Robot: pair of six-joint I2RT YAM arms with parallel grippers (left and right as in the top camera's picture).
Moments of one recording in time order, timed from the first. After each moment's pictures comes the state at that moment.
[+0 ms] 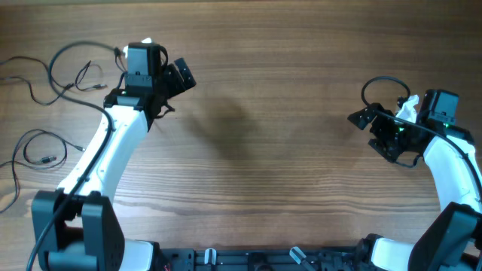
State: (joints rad) left arm -0.12 1.60 1.12 -0.41 -0.02 -0.59; right arm -0.35 1.47 0.85 -0.64 -0.56 0.37
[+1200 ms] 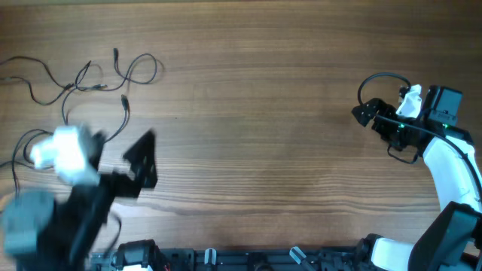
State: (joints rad) left arm 0.11 0.57 1.13 -0.89 0.31 -0.26; right arm -0.35 1.47 0.85 -0.49 -0.51 0.24
